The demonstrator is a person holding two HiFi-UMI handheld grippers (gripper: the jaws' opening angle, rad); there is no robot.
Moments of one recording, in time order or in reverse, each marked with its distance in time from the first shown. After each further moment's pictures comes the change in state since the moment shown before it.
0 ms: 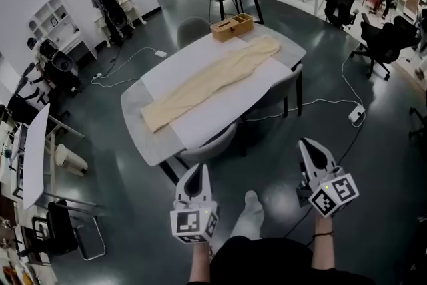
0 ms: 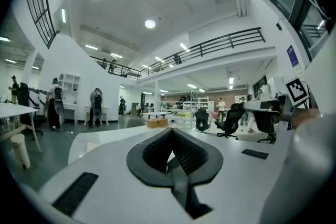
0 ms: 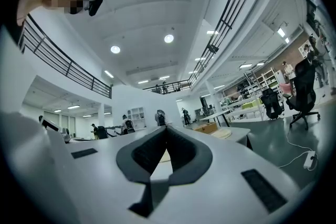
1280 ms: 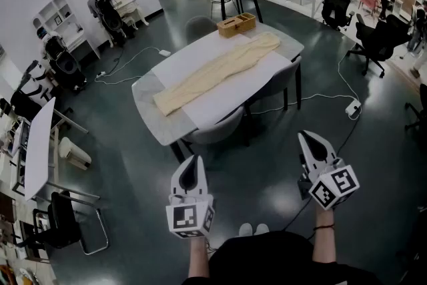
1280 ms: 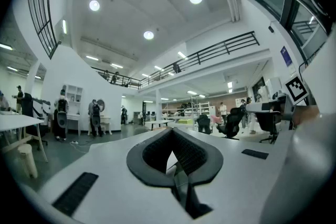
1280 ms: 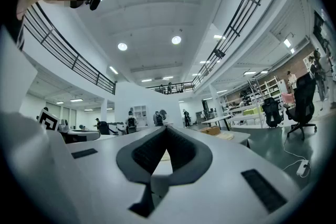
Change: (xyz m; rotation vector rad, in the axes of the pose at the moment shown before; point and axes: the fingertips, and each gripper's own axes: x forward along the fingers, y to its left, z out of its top) left arm -0.132 0.027 0.032 0.058 -0.086 0.018; right arm -0.071 0.109 0.016 -0.078 -0.006 0.006
